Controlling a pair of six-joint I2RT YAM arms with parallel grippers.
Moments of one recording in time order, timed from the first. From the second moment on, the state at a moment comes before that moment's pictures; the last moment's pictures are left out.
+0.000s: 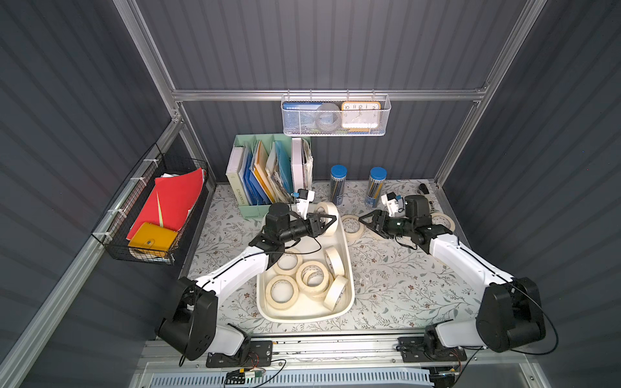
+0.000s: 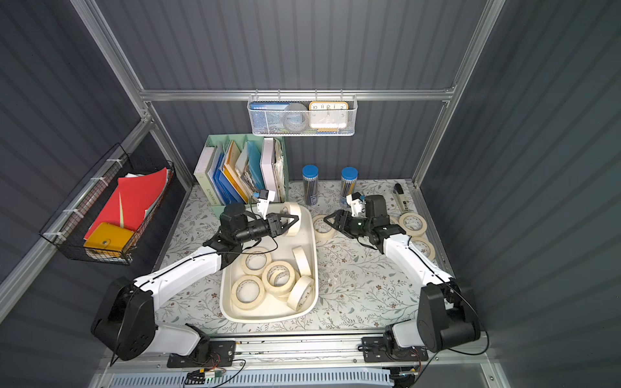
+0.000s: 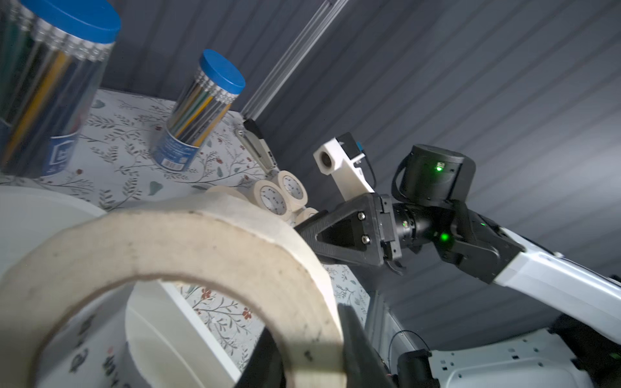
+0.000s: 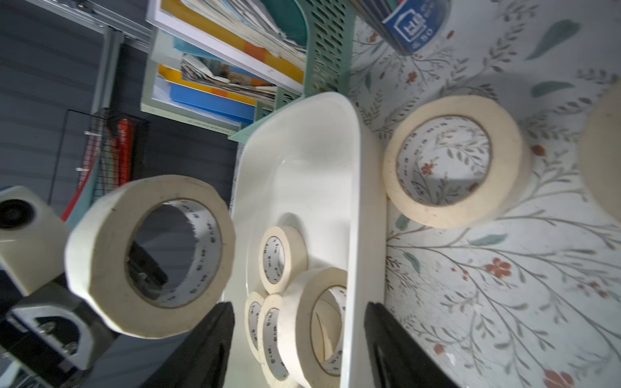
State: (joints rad) left arm -0.45 1.44 0.88 0.48 0.71 -0.72; right arm 0.21 1.41 0.97 -0.11 -0.71 0.72
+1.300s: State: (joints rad) left arm -0.41 1.55 0.89 0.95 0.89 -1.00; right arm 0.47 1.78 1.12 0.56 -0.85 1.09
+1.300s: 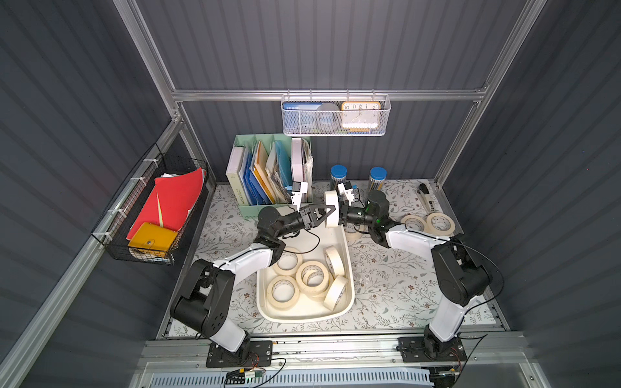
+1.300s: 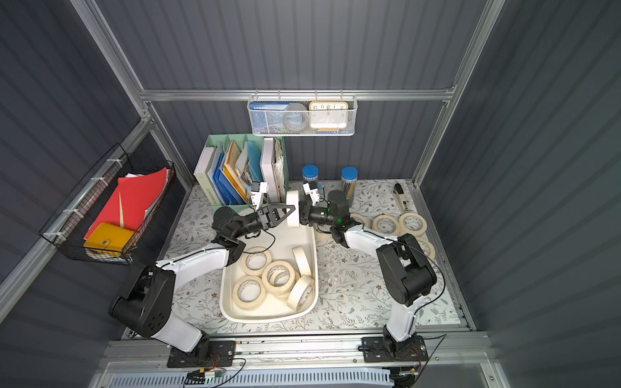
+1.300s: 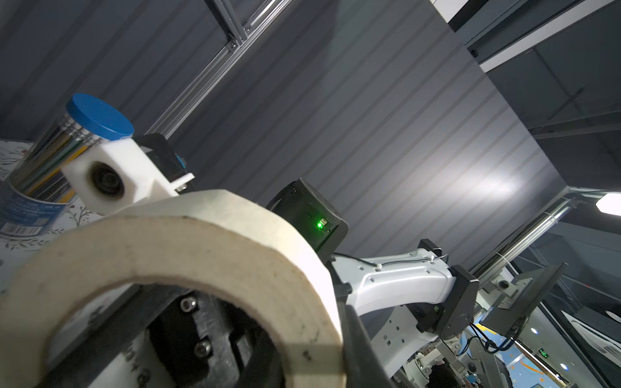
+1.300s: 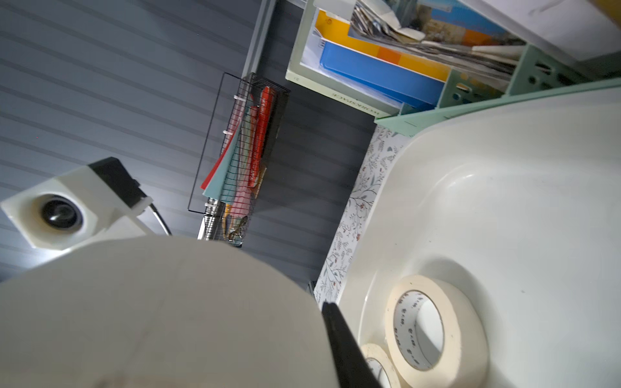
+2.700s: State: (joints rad) left arm -0.42 1.33 1.00 -0.09 0.39 -0.22; right arm -0.05 1.70 1.11 -1.00 0.24 0.39
